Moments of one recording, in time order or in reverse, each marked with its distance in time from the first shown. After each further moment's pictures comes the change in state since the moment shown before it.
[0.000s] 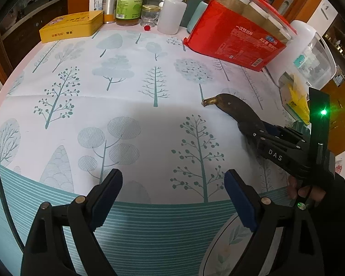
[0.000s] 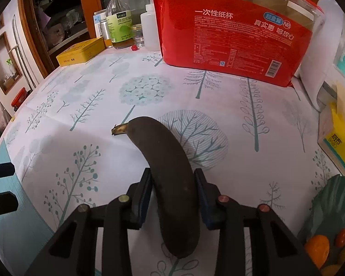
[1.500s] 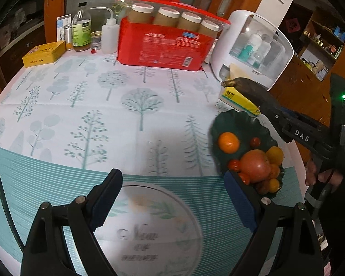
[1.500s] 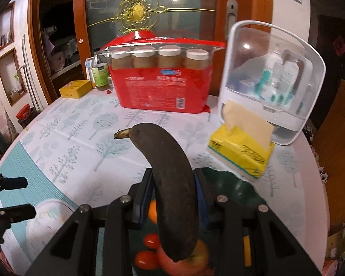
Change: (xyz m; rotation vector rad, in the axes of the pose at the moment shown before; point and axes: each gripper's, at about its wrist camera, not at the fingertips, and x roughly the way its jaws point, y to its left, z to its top) left arm -0.048 -0.196 -0.065 0.053 -0.120 -0.034; right arm -0.173 -0.157 -0.044 -0.028 -0.196 -0.048
